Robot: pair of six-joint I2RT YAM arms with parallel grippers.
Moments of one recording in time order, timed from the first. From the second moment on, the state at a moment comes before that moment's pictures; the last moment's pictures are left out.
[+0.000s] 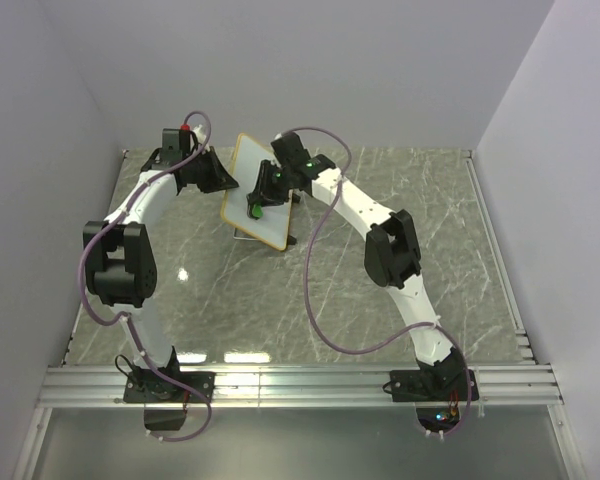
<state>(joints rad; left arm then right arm) -0.07 1.88 1.54 -0.41 0.48 -0.44 0.64 2.42 2.29 -0.66 -0.31 0.73</state>
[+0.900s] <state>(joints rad) -0.13 1.79 1.46 -0.37 0.38 -0.43 0.62 2.41 2.27 -0.76 -0.27 0.68</state>
